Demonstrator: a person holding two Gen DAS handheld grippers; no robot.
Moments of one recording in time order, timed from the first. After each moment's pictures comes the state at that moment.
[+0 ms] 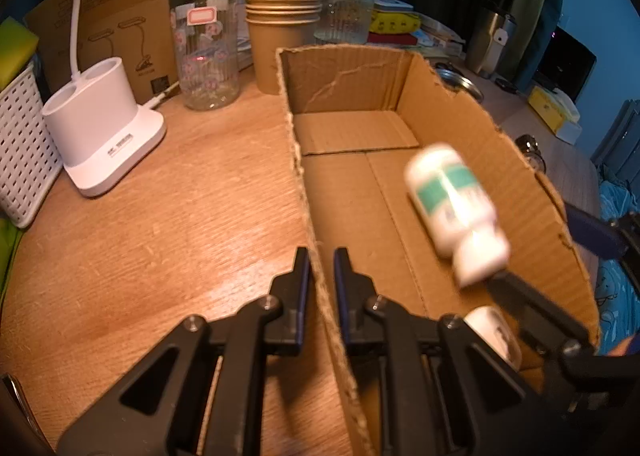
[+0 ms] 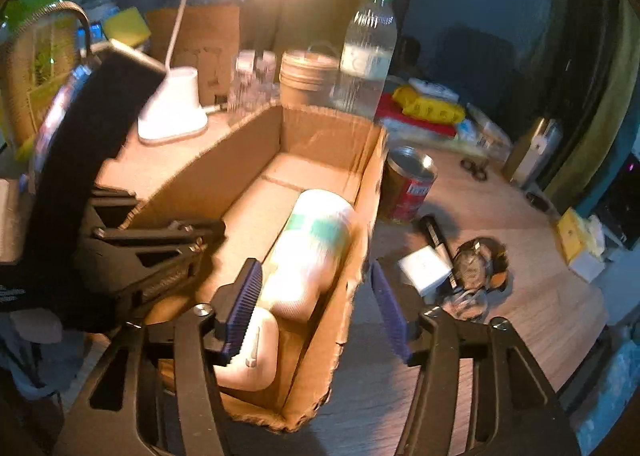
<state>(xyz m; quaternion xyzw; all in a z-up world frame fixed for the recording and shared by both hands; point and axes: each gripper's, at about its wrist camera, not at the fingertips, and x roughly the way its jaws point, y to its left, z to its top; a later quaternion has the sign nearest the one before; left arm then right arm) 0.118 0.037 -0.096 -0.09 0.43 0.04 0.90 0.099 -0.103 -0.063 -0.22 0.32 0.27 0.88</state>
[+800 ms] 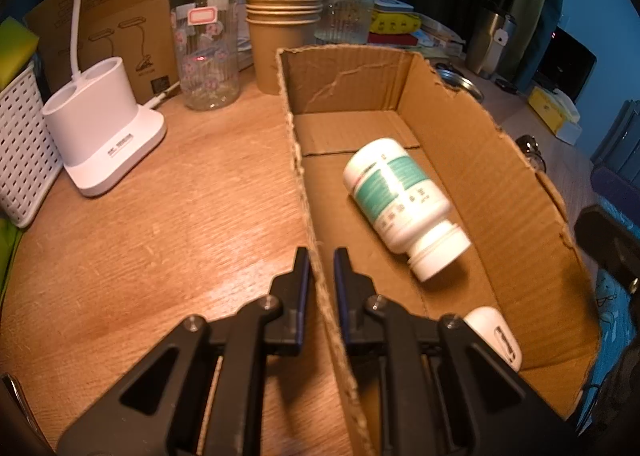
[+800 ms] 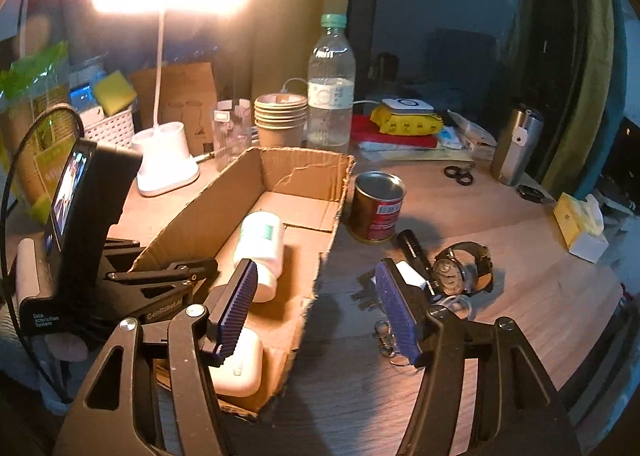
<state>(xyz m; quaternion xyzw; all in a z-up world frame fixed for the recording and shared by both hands) 0.118 0.038 -0.097 -0.09 0.43 0.04 0.90 0.100 -0.141 -0.027 -0.14 0.28 0.27 0.91</state>
